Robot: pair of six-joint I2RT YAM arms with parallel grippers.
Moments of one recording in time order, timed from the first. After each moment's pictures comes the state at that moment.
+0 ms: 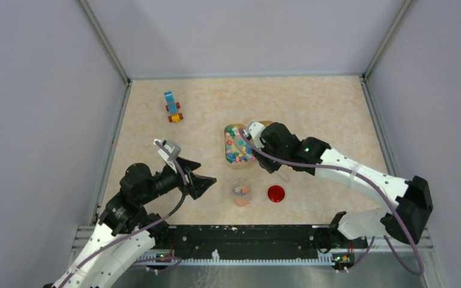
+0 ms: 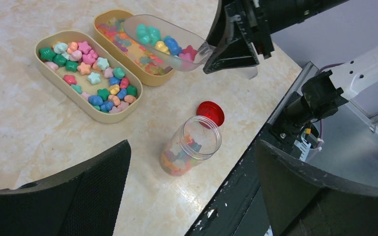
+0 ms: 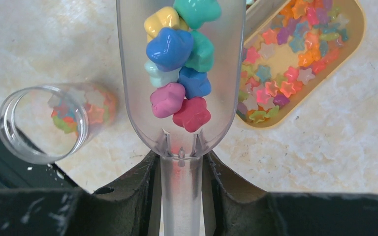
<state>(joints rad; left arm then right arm) -0.58 0.38 0.62 -0.40 0.37 -0.34 0.90 1.32 1.11 -0.67 0.10 -0.04</state>
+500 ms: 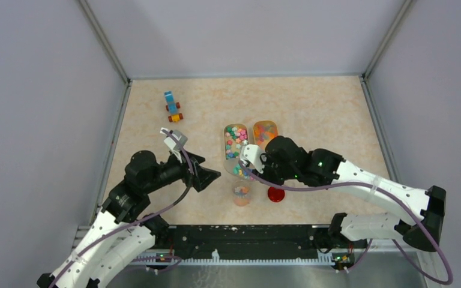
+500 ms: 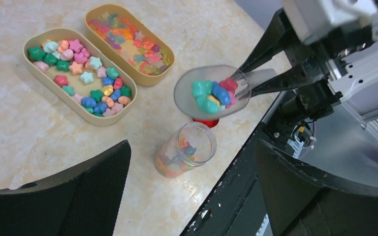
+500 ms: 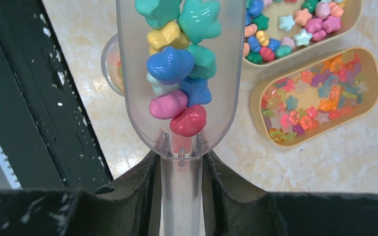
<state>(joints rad) -0.58 0.54 0.71 -0.39 0.40 -0.35 1.04 1.15 1.09 -0.76 -0.03 -0.28</state>
